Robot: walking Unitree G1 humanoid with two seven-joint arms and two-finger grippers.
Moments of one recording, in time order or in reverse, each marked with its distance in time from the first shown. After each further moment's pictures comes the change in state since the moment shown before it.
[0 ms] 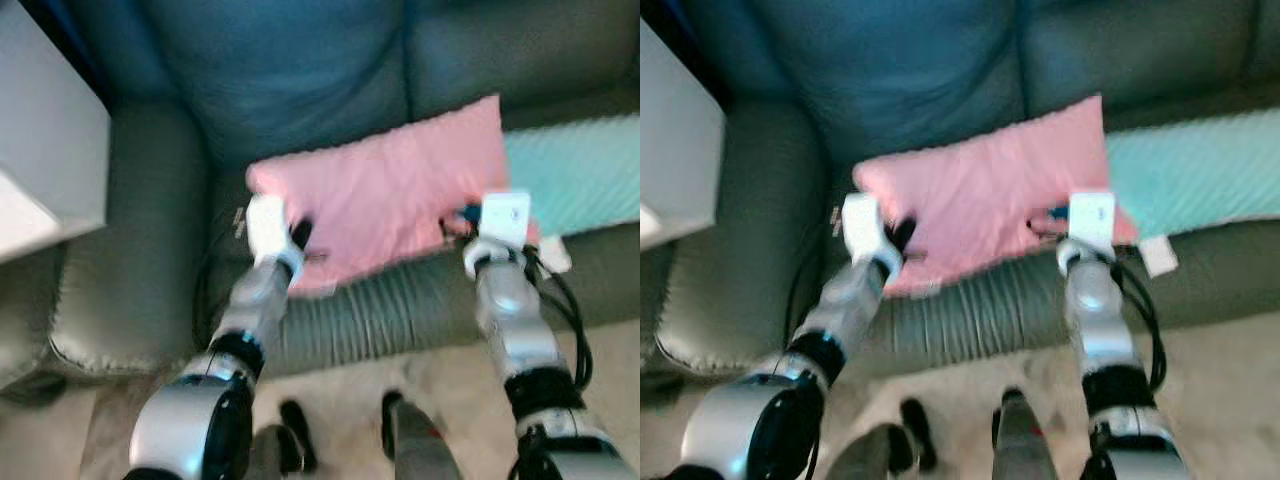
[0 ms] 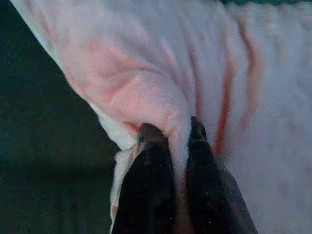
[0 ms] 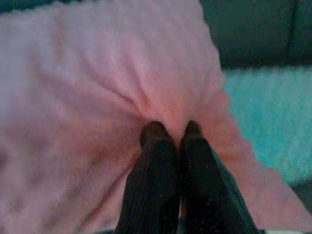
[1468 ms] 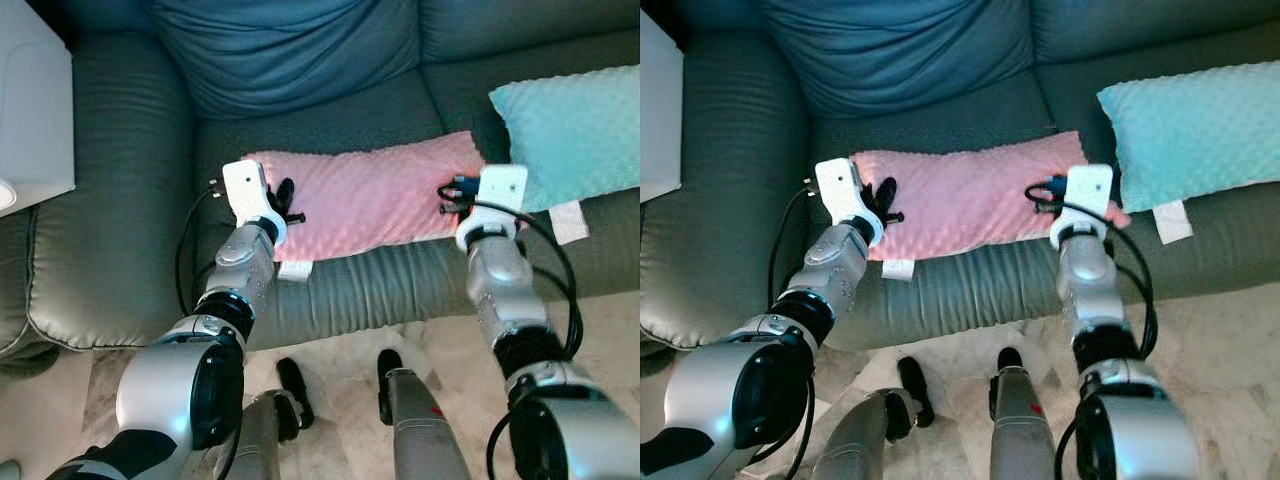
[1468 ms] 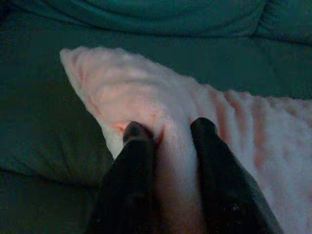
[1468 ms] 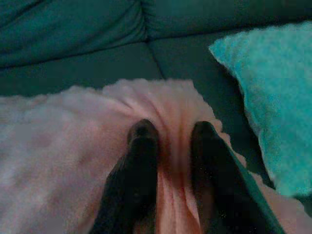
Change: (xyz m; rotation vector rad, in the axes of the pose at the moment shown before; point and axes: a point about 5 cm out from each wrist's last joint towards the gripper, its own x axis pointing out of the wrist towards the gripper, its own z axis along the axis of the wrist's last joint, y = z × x) left arm 0.015 0.005 0.062 0.029 -0.134 0.090; right arm 0.025 0.006 0.025 0.118 -0.086 0.061
